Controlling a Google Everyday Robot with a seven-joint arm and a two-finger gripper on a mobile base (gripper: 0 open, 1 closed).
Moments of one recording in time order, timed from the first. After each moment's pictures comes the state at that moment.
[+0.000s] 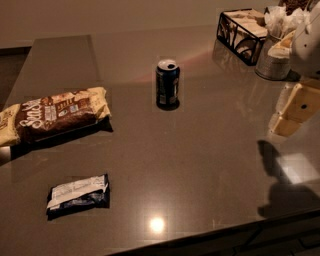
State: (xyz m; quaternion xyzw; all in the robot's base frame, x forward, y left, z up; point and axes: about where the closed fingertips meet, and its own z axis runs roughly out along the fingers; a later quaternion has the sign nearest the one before) arm 0.438 -0.211 0.995 -0.60 0.77 -0.06 0.19
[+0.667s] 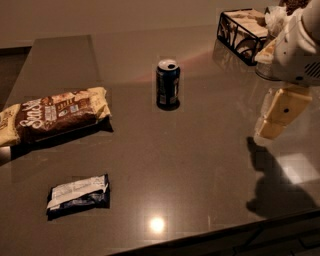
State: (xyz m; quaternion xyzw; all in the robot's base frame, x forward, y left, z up) arm 0.444 -0.195 0.981 -0.61 0.77 -0.05 0.18
